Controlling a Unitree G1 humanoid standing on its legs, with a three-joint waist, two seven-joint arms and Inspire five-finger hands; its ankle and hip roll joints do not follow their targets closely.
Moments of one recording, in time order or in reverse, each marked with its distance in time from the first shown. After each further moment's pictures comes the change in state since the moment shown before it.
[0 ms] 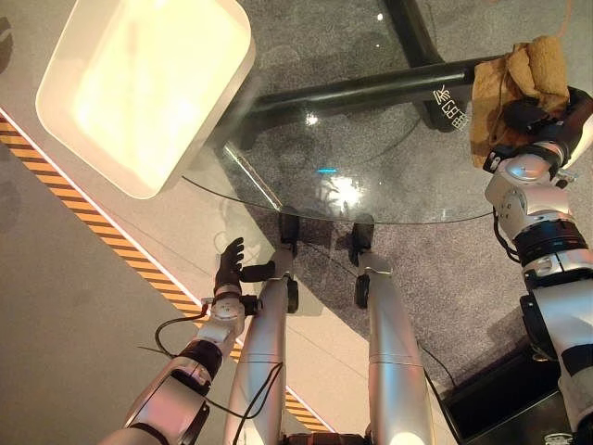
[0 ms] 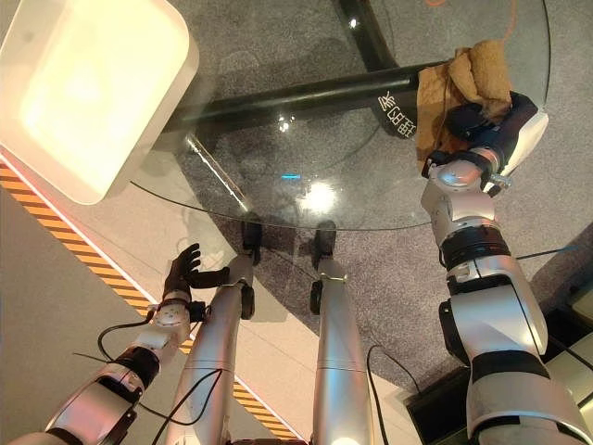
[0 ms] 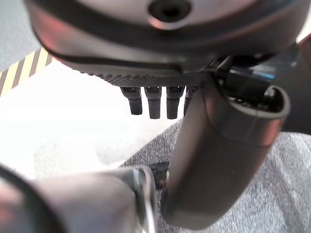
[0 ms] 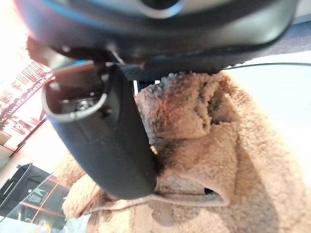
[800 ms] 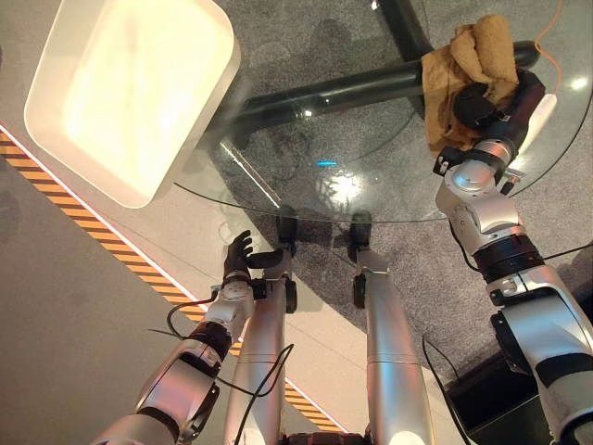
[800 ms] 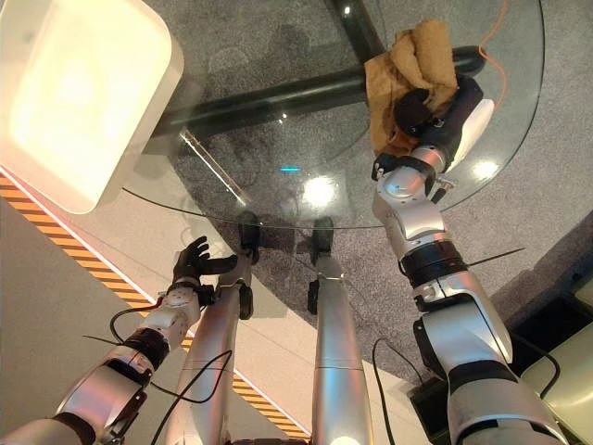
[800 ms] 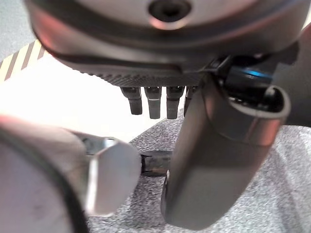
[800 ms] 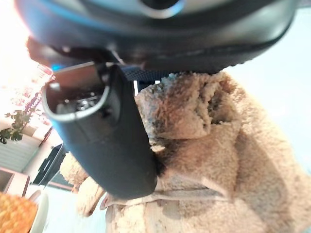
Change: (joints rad) left arm -0.085 -0.028 0.049 0.000 -0.076 0.108 0.004; right arm 0.095 0.139 0.027 -0.328 -0.101 0.035 -0.124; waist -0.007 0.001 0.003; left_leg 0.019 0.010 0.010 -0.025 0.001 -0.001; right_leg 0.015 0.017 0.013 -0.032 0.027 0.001
